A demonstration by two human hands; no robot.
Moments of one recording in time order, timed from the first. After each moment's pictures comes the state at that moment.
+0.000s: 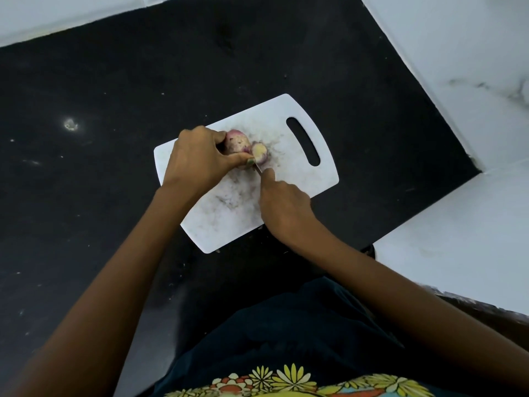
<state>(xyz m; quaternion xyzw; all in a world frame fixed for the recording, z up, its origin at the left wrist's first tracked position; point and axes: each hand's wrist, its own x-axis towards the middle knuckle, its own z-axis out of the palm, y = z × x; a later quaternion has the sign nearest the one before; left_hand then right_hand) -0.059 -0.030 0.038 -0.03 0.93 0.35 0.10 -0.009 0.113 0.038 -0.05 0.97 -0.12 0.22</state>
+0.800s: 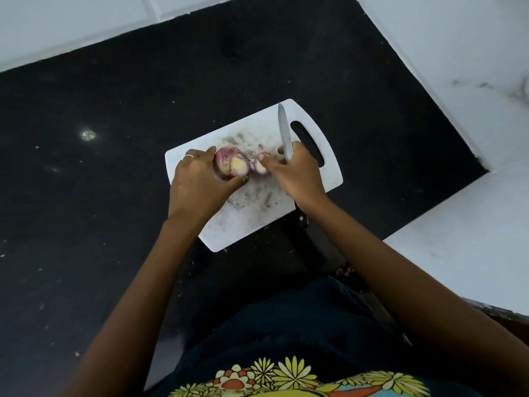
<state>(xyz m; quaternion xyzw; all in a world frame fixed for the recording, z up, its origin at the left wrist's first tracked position) -0.021 -0.035 0.024 -0.09 0.94 0.33 0.06 -0.046 0.126 0.025 0.15 0.87 -0.45 0.13</state>
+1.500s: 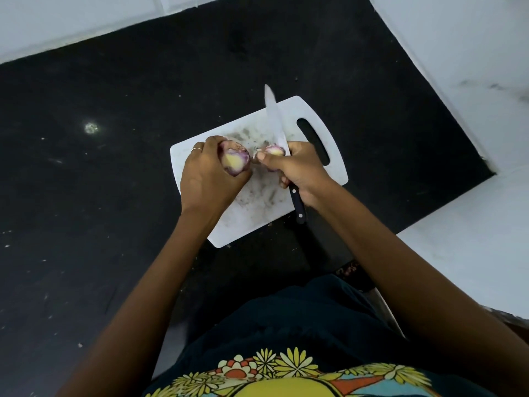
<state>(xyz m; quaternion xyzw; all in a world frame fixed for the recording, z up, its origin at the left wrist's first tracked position) -0.023 -0.028 0.013 -0.11 0.93 0.36 0.00 -0.054 0.123 0.034 0.19 0.74 -0.61 0.21</state>
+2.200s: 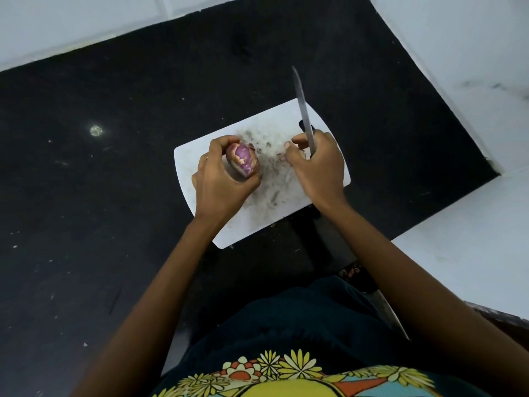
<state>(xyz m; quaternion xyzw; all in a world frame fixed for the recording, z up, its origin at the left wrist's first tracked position) -0.013 -0.019 0.010 -0.07 0.87 0.49 -0.03 -0.046 0.139 0.025 0.12 0.90 -0.43 -0.03</state>
